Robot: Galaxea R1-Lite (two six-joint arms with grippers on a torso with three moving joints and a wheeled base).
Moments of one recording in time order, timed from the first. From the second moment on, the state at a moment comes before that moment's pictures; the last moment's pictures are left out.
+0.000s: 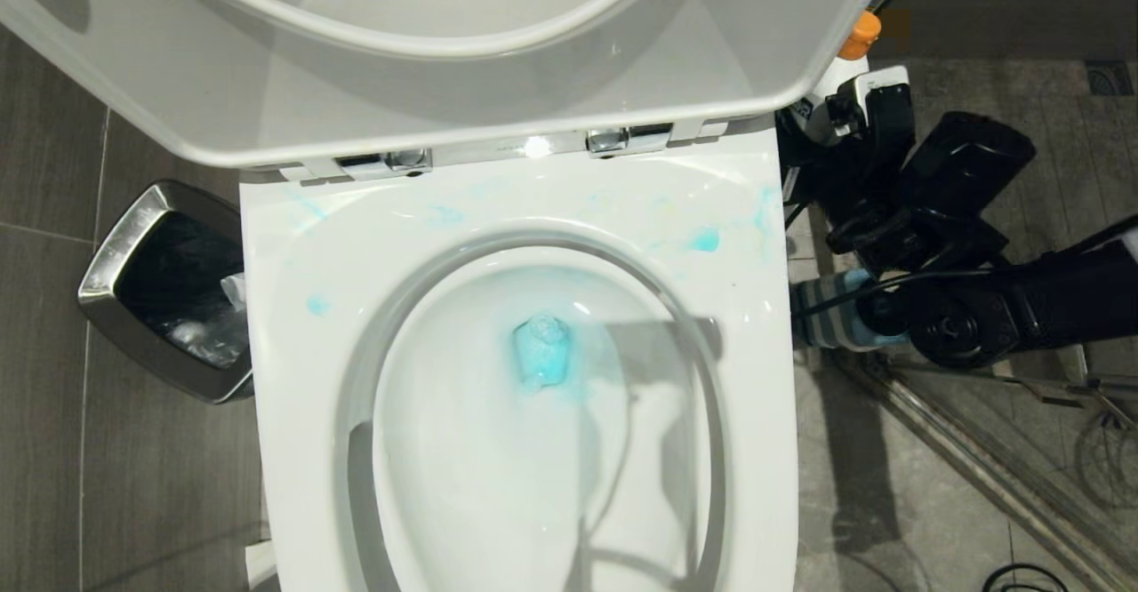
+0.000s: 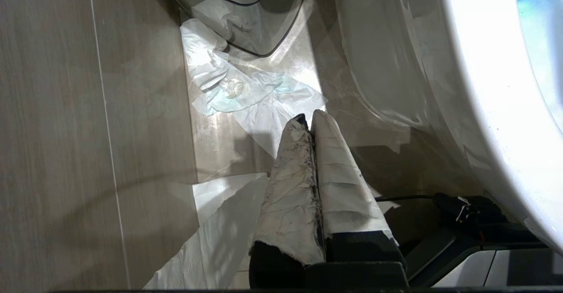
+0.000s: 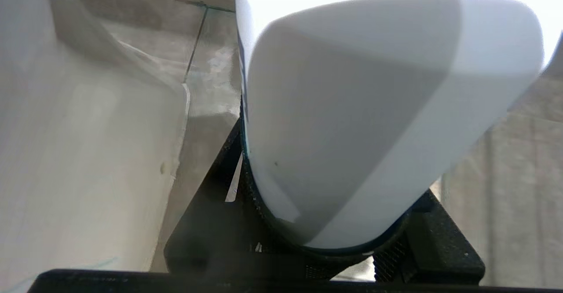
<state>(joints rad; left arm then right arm) 0.00 0.00 0.00 0.00 -0.01 0.01 0.30 2.00 -1.24 -1.14 -0.15 -0.25</state>
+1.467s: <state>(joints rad) -0.01 0.00 0.00 0.00 -0.01 0.01 0.28 2.36 -1.45 -1.30 -0.17 -0.29</state>
